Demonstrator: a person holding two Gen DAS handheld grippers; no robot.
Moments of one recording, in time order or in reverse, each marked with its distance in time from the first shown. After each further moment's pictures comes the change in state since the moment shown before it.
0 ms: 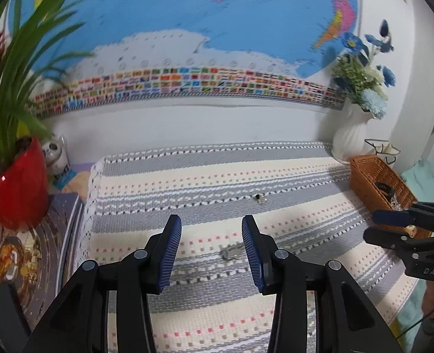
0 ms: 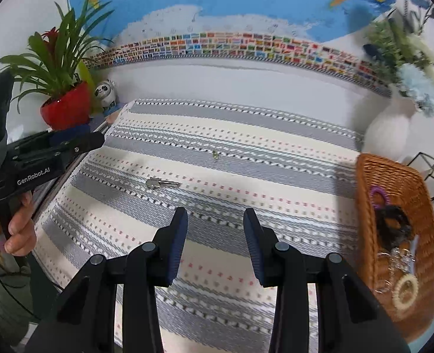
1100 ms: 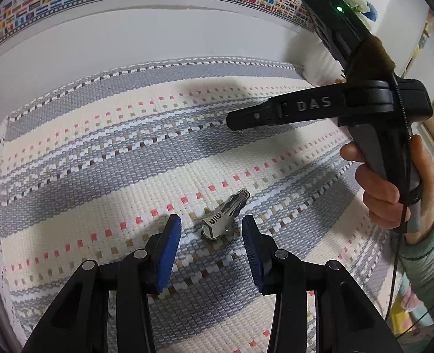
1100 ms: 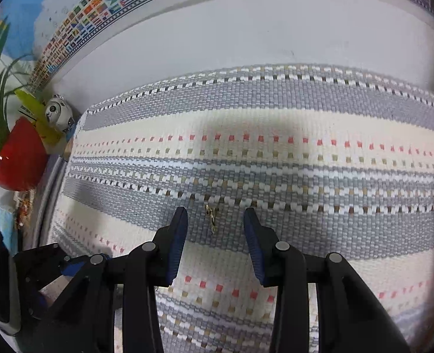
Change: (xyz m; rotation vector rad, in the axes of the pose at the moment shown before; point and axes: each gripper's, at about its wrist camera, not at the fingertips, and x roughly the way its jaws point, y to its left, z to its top) left arm 0.129 -0.003 -0.029 0.158 0.313 -0.279; right arm 0.196 -0.038 0.083 0.212 0.211 0.116
